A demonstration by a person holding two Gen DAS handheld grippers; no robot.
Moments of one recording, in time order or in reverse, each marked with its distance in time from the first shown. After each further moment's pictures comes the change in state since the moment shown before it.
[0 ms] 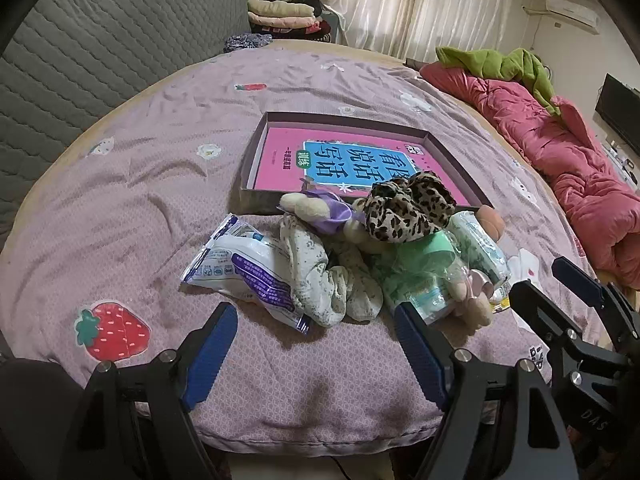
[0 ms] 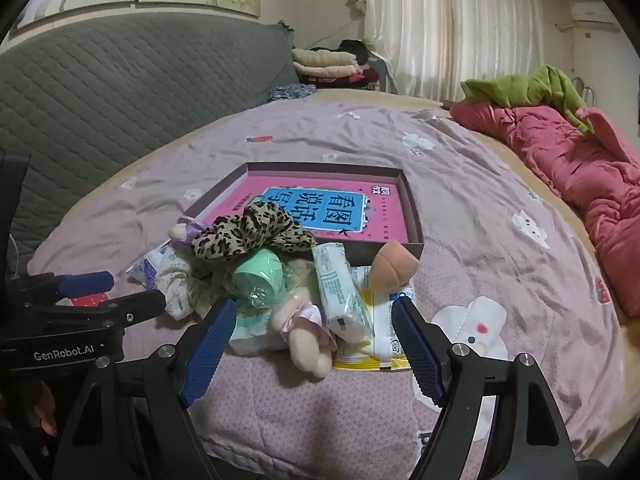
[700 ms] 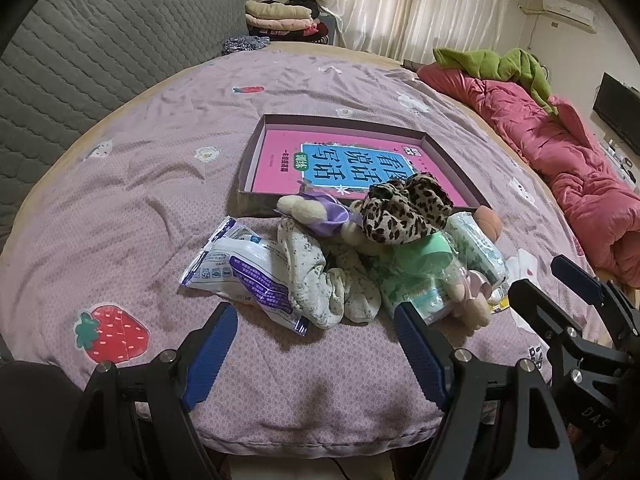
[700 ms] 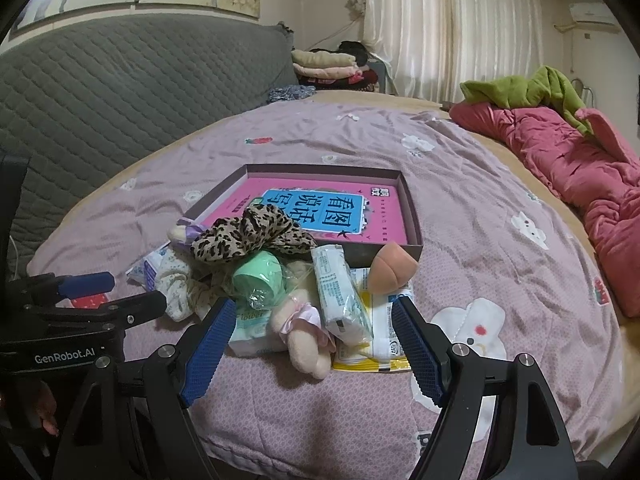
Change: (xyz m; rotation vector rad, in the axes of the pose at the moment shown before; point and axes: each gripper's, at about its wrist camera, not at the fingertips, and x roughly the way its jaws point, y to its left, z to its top) left arm -0.001 -0.003 -0.001 0.006 -0.012 0.000; right arm -0.002 -0.001 0.001 -0.002 -0.007 0.002
